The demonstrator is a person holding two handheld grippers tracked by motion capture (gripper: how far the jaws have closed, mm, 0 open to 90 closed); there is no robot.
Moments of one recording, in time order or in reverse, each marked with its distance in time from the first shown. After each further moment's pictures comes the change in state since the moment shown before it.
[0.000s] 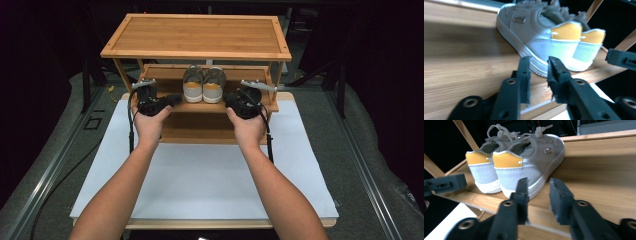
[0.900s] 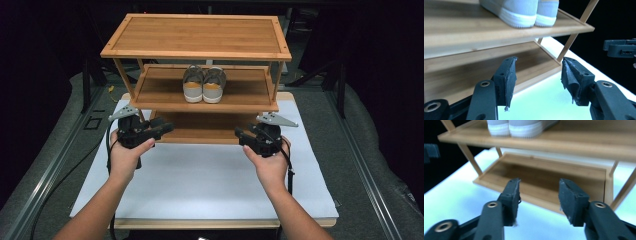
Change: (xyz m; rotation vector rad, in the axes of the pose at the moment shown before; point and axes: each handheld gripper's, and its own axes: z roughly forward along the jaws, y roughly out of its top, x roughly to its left) left arm -0.008 -0.056 -0.077 0.047 -0.102 0.137; right arm -0.007 -0.057 -0.086 0.098 0.005 -0.124
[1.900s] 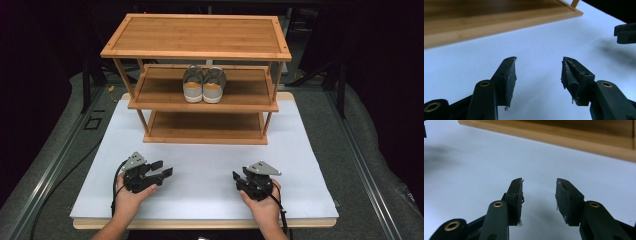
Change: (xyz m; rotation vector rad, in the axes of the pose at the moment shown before) left arm 0.008 -0.133 0.005 0.153 0.040 0.031; right arm 0.001 -0.137 0.022 0.119 -0.010 -0.072
